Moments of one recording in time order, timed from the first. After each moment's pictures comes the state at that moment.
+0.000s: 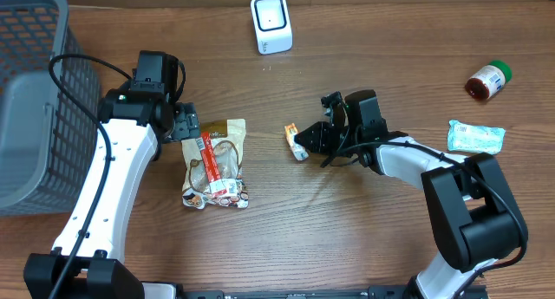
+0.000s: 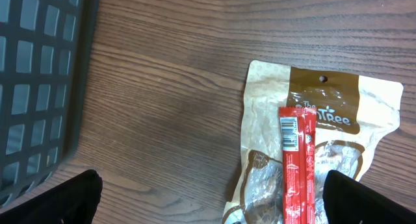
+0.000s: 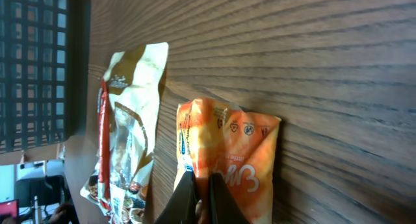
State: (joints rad) left arm -0.10 1.55 1.33 -1.04 -0.28 -0.31; right arm 0.32 1.85 0.88 0.09 -0.68 0.54
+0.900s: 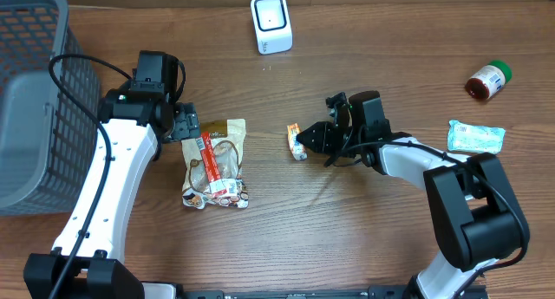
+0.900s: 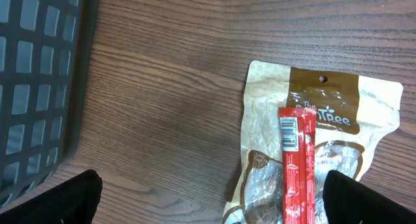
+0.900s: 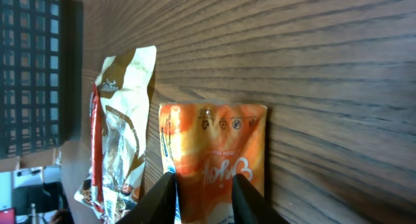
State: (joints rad) left arm -0.10 1.55 1.33 -1.04 -0.28 -0.31; right arm 0.30 1.85 0.87 0.09 -0.68 0.54
